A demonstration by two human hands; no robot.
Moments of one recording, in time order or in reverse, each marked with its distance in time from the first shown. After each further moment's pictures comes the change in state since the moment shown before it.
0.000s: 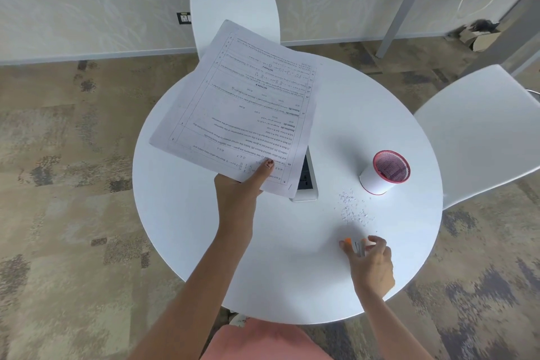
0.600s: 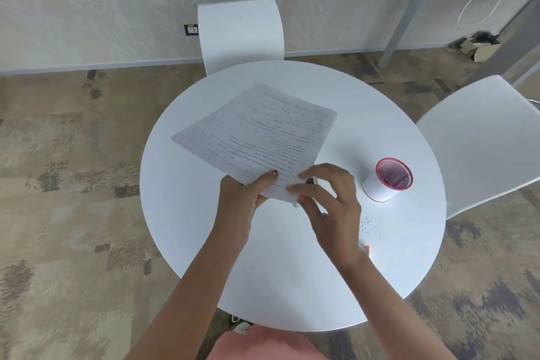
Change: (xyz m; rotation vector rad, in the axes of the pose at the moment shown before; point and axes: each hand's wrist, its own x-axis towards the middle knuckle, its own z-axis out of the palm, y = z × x) left_hand -0.003 0.018 -0.010 -0.029 -0.227 -0.080; right_hand -0.038 -0.176 -0.087 0.586 0.109 -1.163
